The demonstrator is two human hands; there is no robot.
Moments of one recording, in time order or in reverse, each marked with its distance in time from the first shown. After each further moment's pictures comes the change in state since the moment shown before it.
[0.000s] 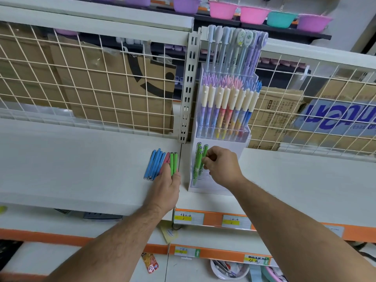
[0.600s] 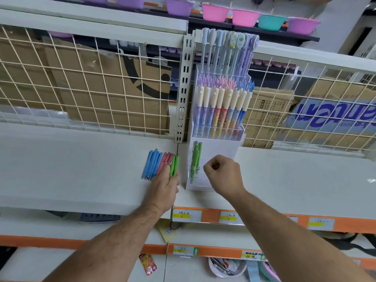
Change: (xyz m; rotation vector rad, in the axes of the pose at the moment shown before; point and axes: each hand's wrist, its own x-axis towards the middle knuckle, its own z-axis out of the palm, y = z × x) left_hand -0.006 0.006 -0.003 -0.159 -0.048 0.026; right_hand -0.037 0.001 -0.001 -0.017 0.121 0.084
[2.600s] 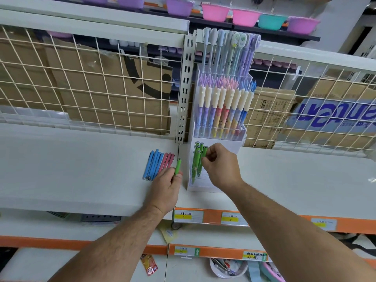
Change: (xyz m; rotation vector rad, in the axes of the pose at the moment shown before) left_hand 0.000 -0.004 -0.001 0.177 0.057 0.129; right_hand 0.016 -0.012 0.004 -0.036 0.036 -0.092
